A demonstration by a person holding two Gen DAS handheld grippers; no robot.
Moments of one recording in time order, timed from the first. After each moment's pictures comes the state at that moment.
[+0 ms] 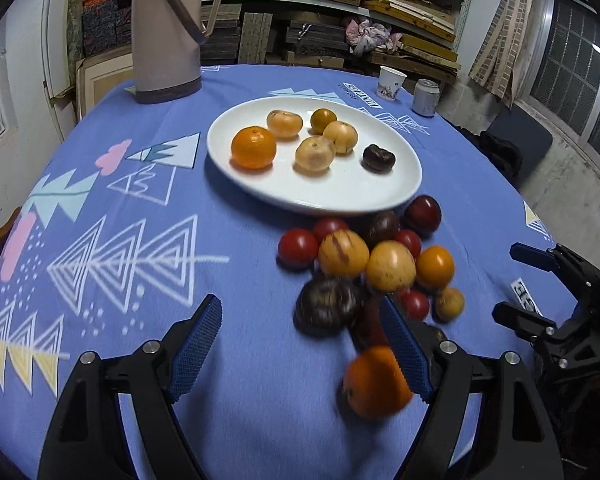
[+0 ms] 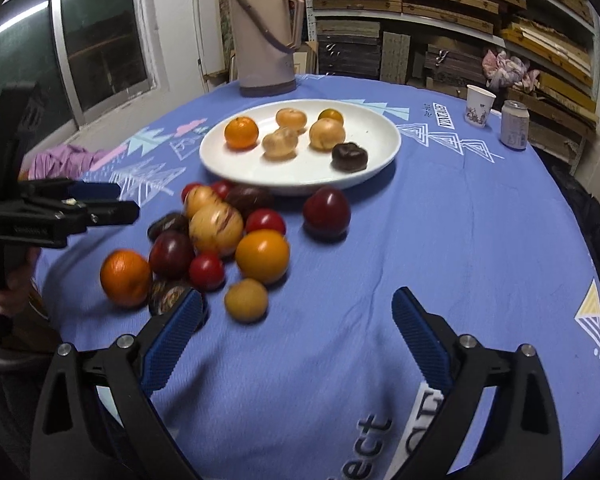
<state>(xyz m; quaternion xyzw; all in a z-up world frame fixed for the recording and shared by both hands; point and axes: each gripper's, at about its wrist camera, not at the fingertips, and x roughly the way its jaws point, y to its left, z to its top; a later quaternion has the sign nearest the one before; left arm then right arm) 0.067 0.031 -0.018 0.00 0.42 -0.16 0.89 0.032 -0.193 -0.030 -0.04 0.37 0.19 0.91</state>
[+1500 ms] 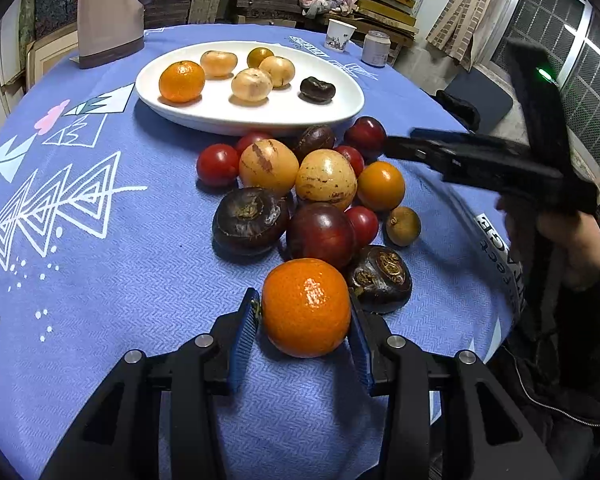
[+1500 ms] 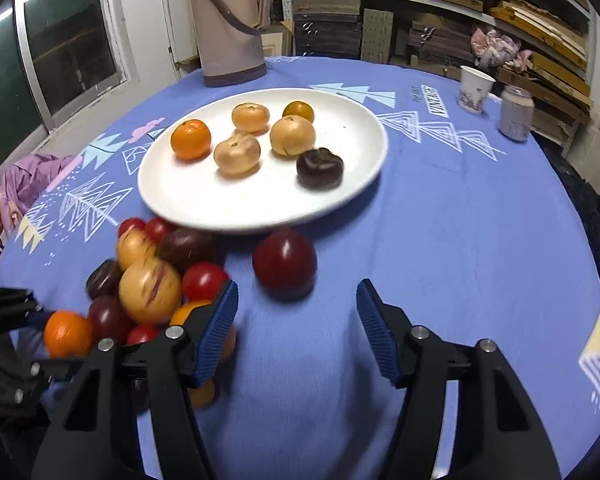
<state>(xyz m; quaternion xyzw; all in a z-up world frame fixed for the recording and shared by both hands) 0.050 0.006 -0.057 0.01 0.47 -0.25 0.85 0.124 -0.187 -0.039 -0.03 0.42 0.16 0.89</state>
